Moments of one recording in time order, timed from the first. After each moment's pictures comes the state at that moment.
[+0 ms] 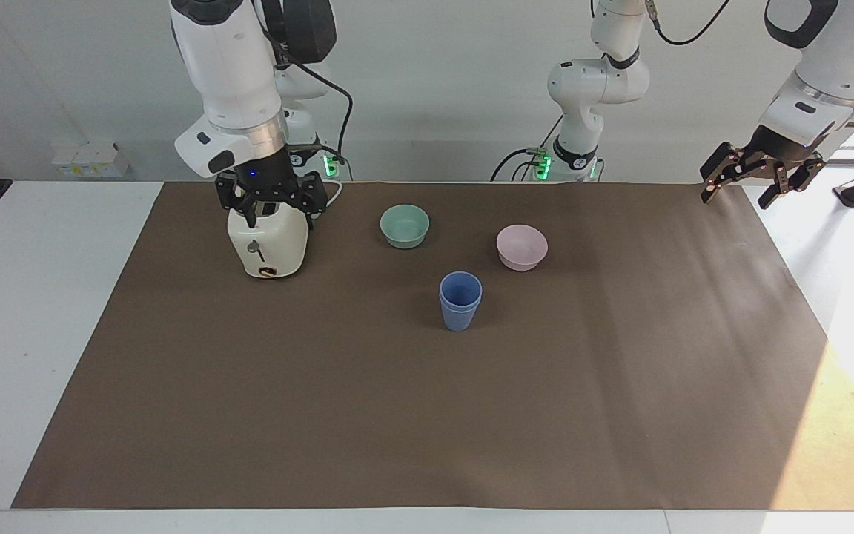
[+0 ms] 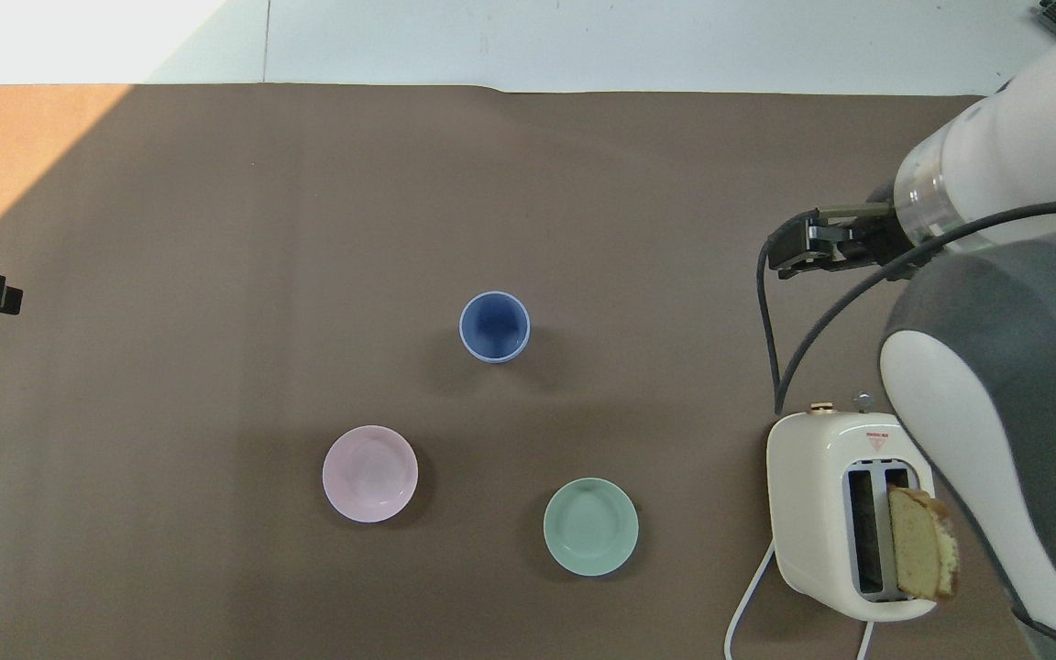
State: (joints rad) left arm -0.03 -0.01 0.07 -1.55 -0.04 1.57 0.19; right arm 0.02 0.15 0.22 -1.38 -0.07 1.53 0.28
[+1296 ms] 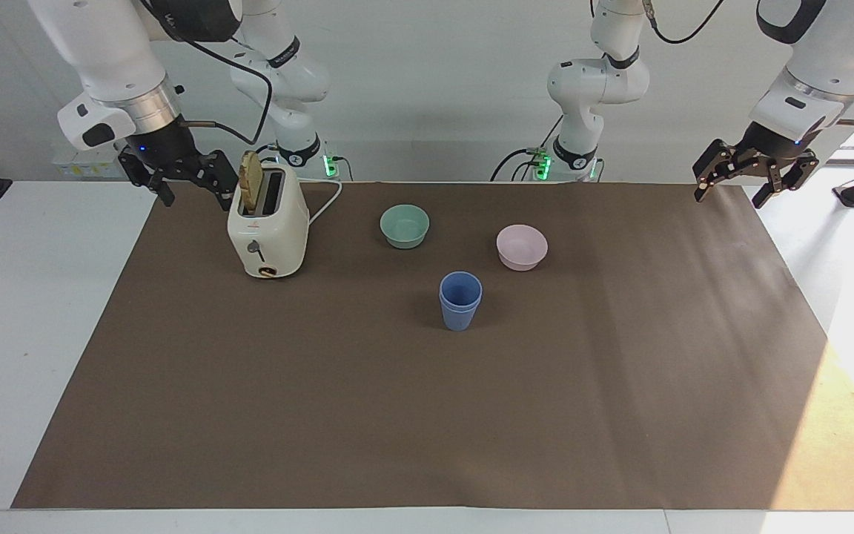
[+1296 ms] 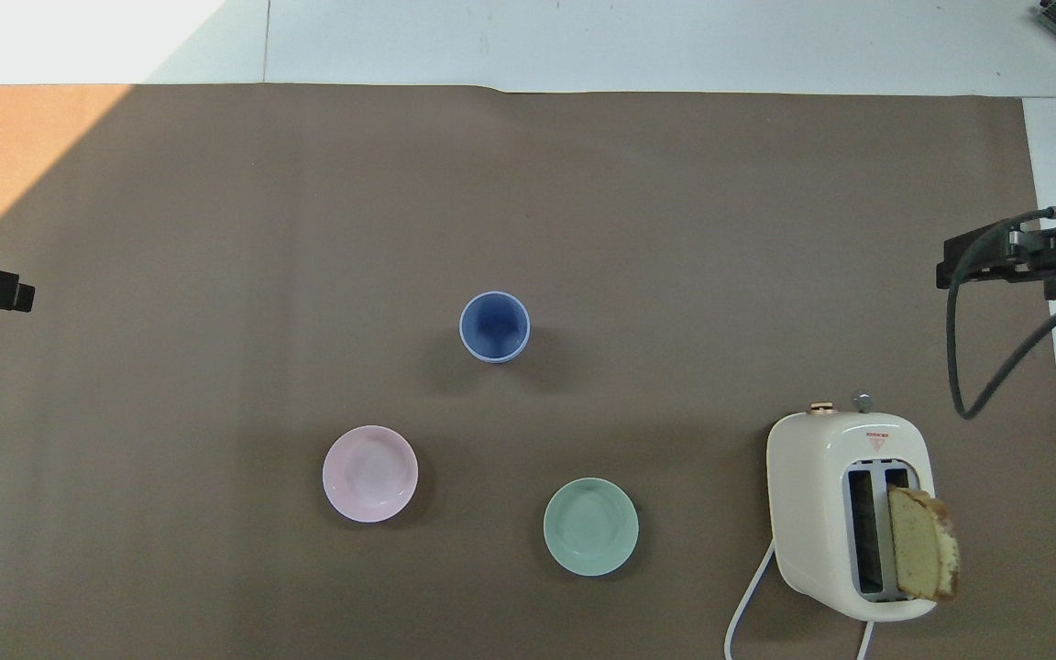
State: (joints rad) left arm -0.04 -0.02 0.05 -1.55 -0.04 1.57 0.19; right arm -0.20 0.07 0.22 -1.45 -0.01 1.51 0.14
